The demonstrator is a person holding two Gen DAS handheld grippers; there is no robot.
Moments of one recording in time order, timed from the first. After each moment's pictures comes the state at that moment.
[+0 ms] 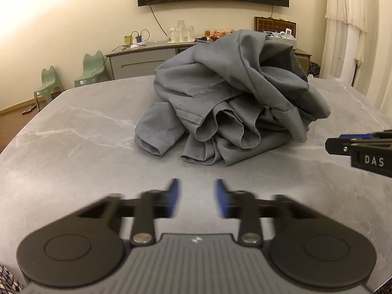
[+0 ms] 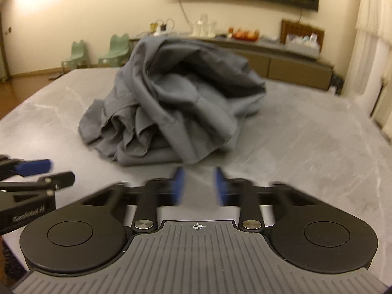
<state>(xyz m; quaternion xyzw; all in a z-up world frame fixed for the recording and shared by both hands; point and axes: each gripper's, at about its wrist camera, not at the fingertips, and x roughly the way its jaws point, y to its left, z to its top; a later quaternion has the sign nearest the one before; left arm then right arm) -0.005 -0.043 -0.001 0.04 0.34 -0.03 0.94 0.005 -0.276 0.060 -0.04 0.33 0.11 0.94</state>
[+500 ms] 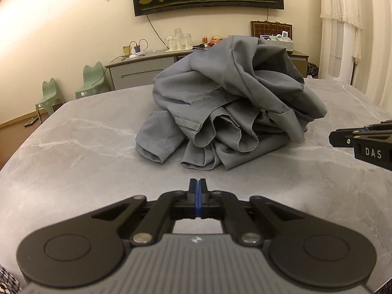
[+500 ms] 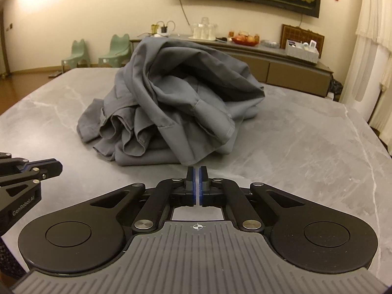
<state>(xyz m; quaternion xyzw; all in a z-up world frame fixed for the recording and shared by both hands) -0.011 -0.048 0.002 0.06 0.32 -0.02 0.95 -0.001 -0.274 0.062 -0.06 0.31 0.10 0.94</state>
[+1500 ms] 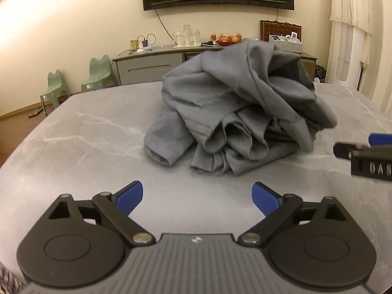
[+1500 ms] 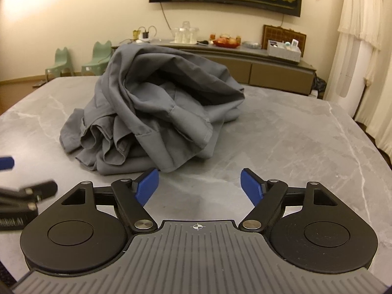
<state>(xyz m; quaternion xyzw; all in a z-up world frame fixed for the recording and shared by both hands) 0.004 -0.039 0.018 0.05 0.33 0.00 0.94 0.003 -0.284 0.063 -0.05 0.30 0.06 0.95</state>
